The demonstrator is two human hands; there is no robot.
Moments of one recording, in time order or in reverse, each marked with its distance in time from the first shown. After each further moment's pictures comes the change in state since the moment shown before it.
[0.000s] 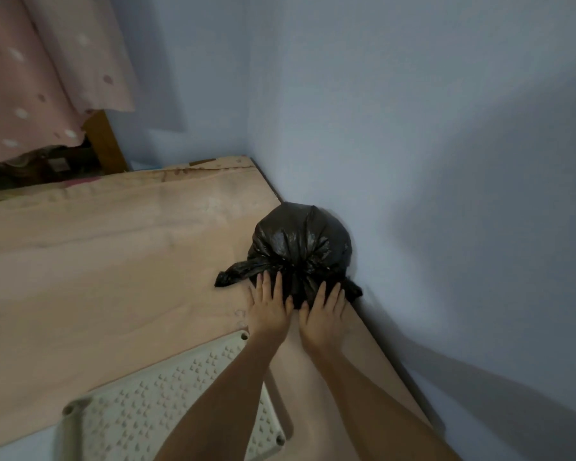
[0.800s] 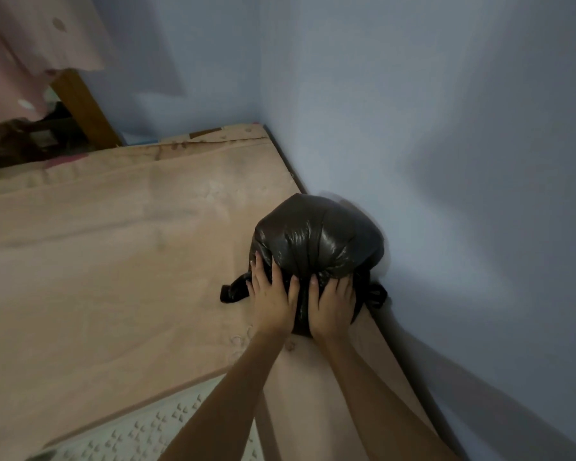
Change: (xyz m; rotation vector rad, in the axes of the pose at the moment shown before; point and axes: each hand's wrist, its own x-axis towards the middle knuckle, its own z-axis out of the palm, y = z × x) left_hand 0.088 0.001 0.017 -0.452 0.193 -0.165; right_hand 0.110 -0.015 0.042 0.367 0.152 -0.072
